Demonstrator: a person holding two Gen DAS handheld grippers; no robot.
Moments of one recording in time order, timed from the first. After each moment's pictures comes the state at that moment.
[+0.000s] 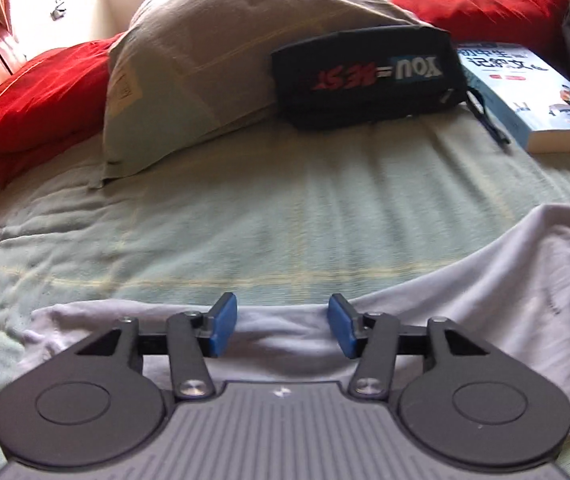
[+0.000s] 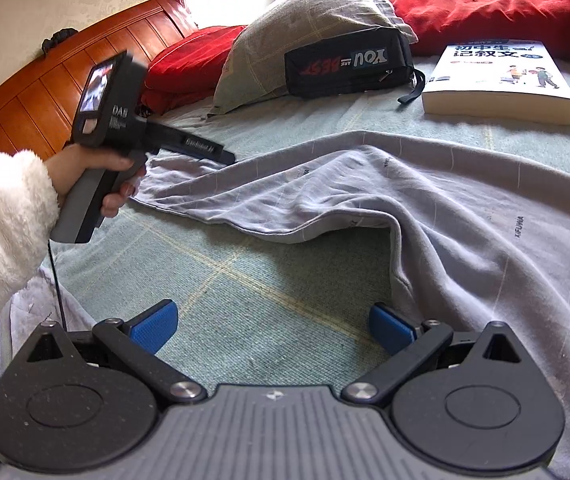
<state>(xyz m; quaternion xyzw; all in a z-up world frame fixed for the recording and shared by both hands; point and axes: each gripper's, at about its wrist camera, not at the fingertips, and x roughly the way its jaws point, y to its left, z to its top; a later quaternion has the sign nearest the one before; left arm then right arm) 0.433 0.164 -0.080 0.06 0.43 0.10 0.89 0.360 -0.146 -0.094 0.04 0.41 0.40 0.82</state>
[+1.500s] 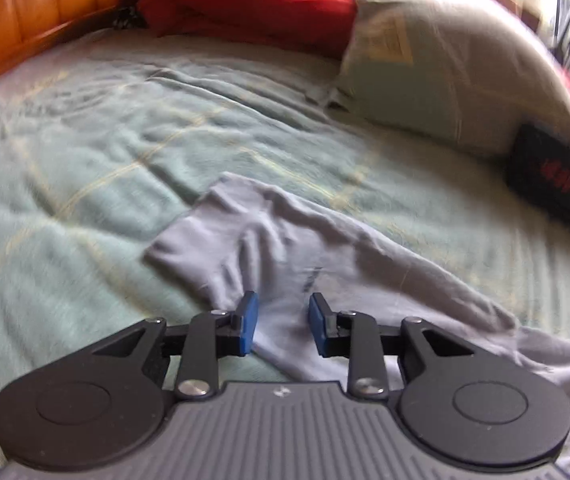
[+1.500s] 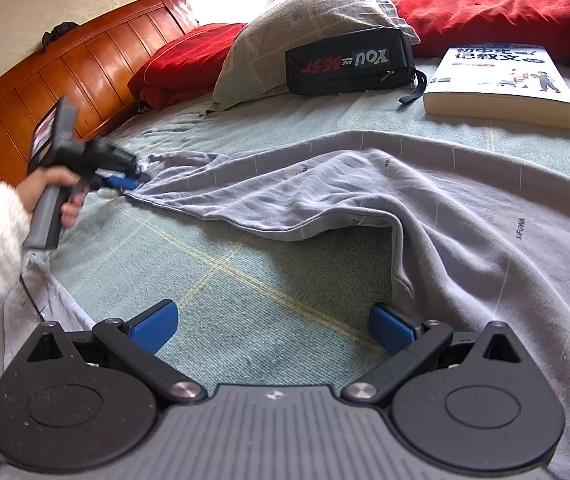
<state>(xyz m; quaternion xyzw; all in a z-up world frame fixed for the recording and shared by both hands) 0.346 0.306 -0.076 -0.19 0.40 0.28 0.86 0.359 -0.145 -0.096 0.03 0.40 0.40 0.82</state>
